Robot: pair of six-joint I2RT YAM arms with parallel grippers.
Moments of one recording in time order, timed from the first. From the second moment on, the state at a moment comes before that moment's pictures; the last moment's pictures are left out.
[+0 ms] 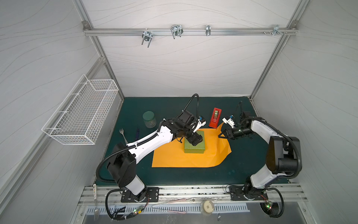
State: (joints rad) left arm -0.74 1.59 1.30 -0.63 0.26 0.09; right arm 0.03 1.62 1.07 -0.93 -0.92 -0.28
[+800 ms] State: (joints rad) left arm -0.68 1.65 1.38 -0.65 0.35 -0.22; right arm 0.07 1.46 1.01 -0.92 -0.86 -0.26
